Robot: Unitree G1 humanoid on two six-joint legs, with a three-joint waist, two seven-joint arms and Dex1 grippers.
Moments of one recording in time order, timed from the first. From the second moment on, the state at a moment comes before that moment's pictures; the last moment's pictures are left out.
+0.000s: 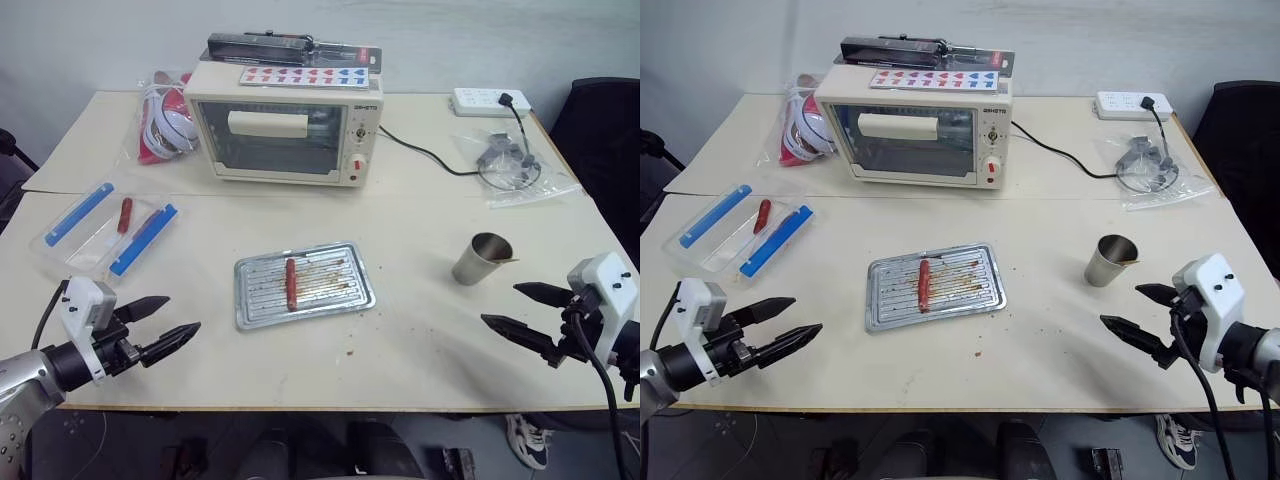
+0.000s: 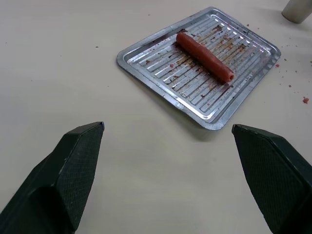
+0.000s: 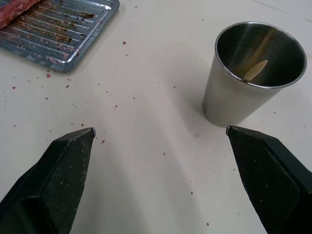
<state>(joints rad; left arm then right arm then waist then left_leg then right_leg) 0.27 0.74 0.57 -0.45 -0.70 0.67 -0.78 0.19 -0.90 -0.59 -0.56 0.69 0.85 0.79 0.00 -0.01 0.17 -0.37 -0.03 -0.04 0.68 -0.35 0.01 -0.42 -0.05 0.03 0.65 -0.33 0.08</state>
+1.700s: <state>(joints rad) -0.69 0.63 -0.08 -0.18 -0.77 0.79 -1.09 -0.04 -0.60 -0.47 -0.62 0.68 0.89 0.27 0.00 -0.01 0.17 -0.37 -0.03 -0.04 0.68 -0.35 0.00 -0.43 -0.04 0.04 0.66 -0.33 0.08</state>
